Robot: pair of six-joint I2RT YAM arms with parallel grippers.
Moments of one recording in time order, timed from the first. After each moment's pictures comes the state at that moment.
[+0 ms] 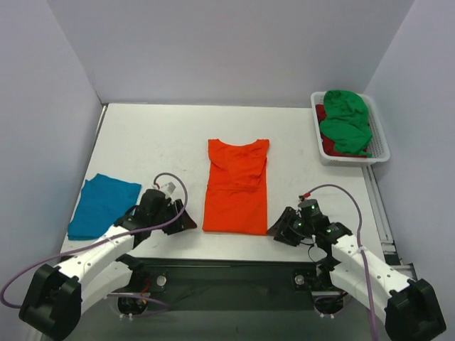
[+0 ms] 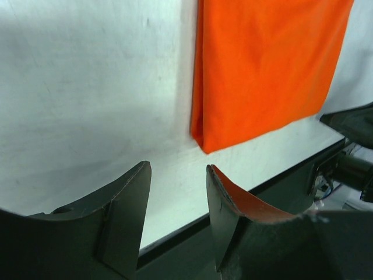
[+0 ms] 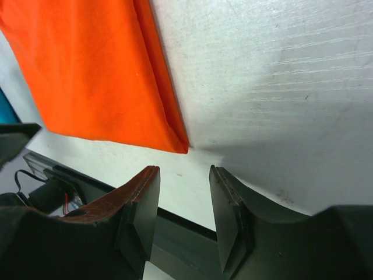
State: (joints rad) left arm -0.46 0.94 0.36 -0.25 0.30 -0.76; right arm 0.45 0.80 0.22 -0.35 -0.28 0.95
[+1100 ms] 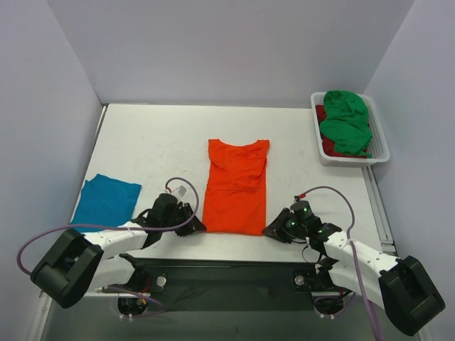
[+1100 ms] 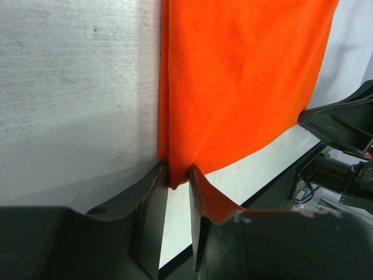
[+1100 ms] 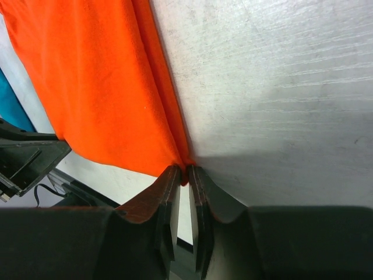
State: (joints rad) left arm -0.59 1.19 0.26 0.18 0.31 -0.93; right arm 0.53 0.94 0.15 -0.07 -0.21 1.09
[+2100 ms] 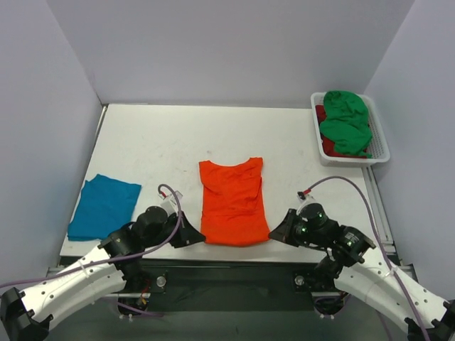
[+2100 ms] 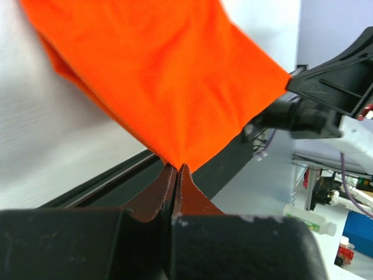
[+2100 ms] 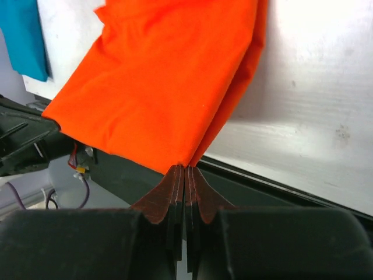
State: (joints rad) left arm -0.87 0.54 0.33 -0.36 0.17 -1.05; right arm 0.75 0.49 0.41 -0.67 -0.11 0.98
